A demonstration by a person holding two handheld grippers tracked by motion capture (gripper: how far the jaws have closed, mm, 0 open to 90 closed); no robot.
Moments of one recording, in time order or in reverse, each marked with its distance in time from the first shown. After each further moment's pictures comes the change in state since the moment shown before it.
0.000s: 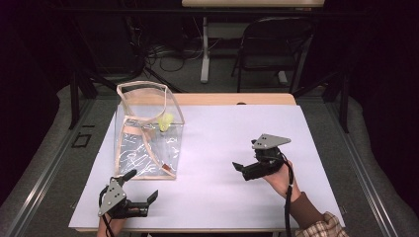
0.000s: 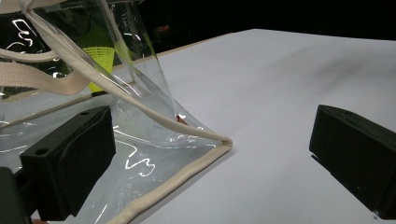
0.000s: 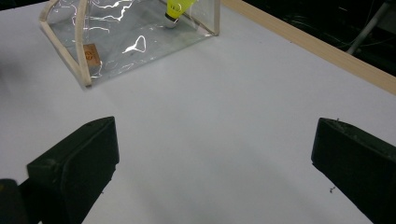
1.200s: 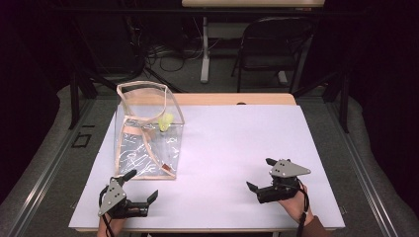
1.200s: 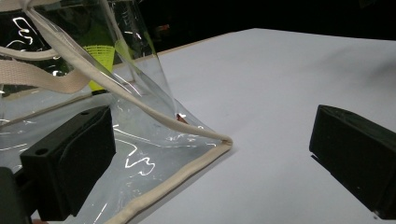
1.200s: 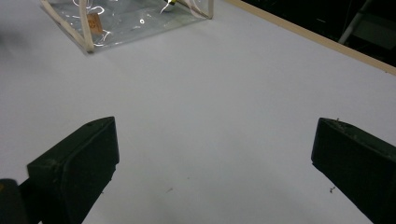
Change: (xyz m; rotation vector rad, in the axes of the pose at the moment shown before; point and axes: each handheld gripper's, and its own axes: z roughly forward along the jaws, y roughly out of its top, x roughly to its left) left arm 0.000 0.000 0.000 0.004 0.000 -0.002; right arm 0.015 -0.066 -0.033 -0.067 -0.056 -0.012
